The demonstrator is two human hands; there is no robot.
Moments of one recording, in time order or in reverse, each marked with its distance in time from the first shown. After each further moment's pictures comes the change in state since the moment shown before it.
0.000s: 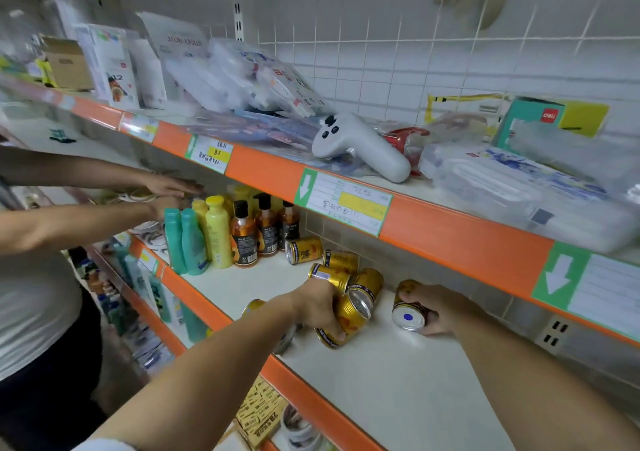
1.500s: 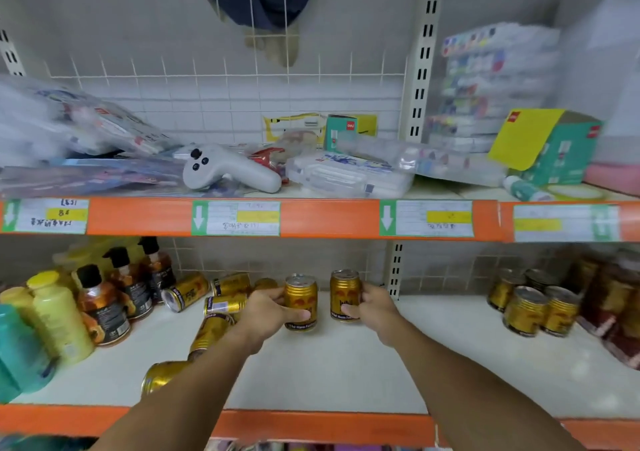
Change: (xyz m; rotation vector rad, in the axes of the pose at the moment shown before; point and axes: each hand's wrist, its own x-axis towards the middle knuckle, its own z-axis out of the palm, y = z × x) left_hand 0.020 0.046 0.032 -0.928 -0.043 0.193; right_hand -0.102 0.077 -0.015 0.034 0.516 -0.353
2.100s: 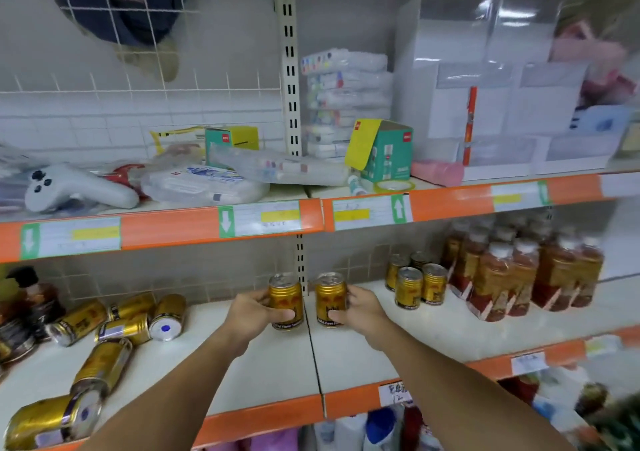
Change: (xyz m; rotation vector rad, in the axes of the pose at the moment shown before) left_hand -0.022 0.057 0.152 0.009 -0.147 0.039; right_hand -0.084 0.025 -0.161 0.101 0.088 -0.038
